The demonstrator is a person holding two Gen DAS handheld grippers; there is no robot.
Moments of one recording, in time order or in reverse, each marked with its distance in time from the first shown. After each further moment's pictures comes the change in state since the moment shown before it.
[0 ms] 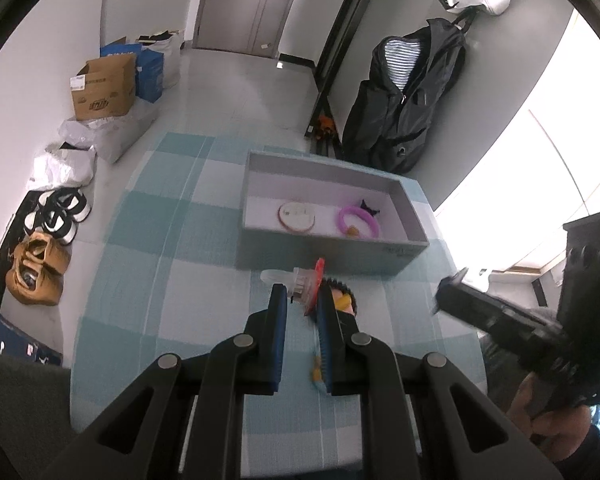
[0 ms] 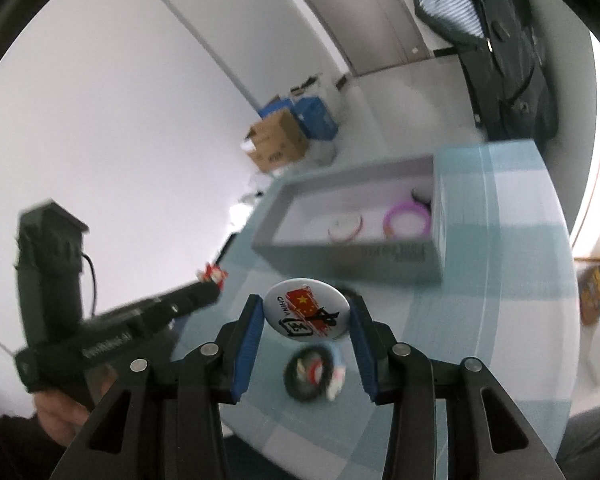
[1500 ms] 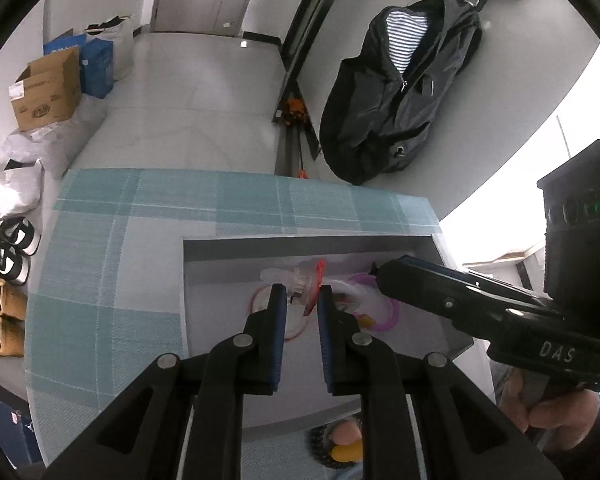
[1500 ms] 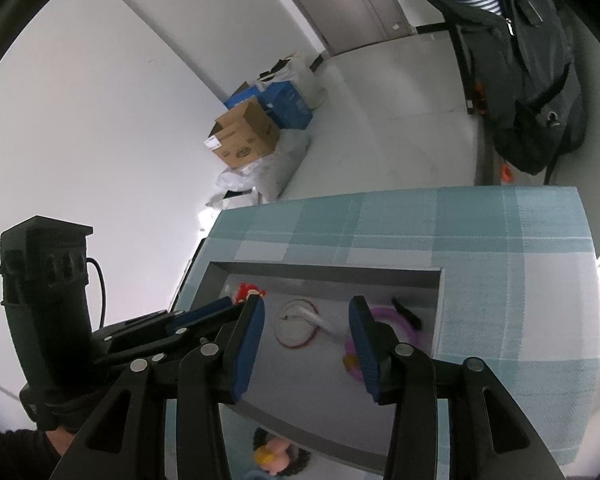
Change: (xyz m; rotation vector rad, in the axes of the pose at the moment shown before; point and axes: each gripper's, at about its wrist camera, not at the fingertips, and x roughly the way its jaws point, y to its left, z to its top) left arm 0.092 0.007 0.068 0.055 0.106 -0.113; right arm 0.102 -0.046 0.093 0.056 0.097 -0.065
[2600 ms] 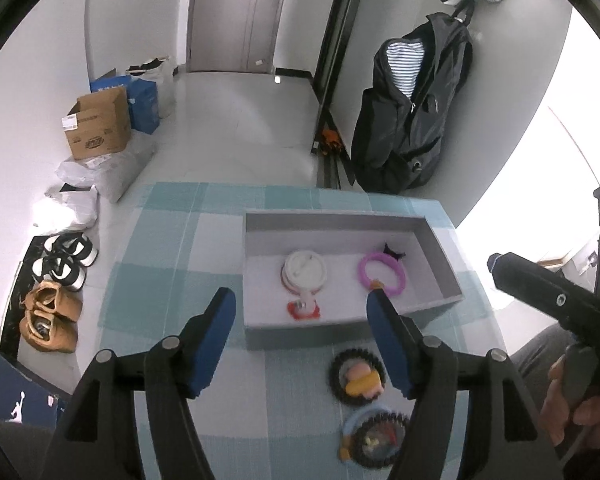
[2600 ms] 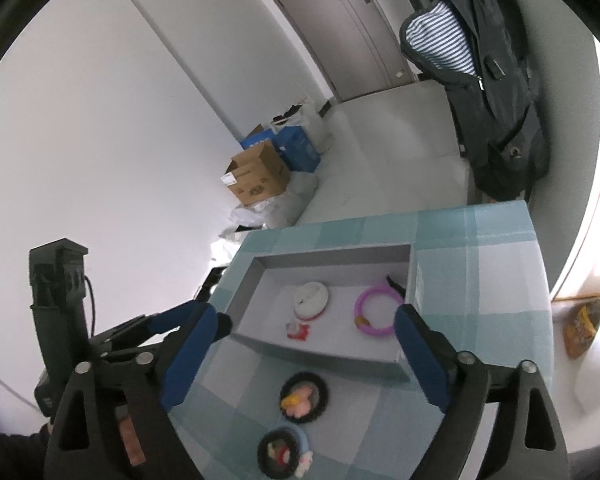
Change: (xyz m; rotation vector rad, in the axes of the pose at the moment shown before) left arm -0.057 -0.026 -0.047 0.034 -0.136 0.197; right arm -0.082 0.021 -0.050 -0.043 -0.183 0.001
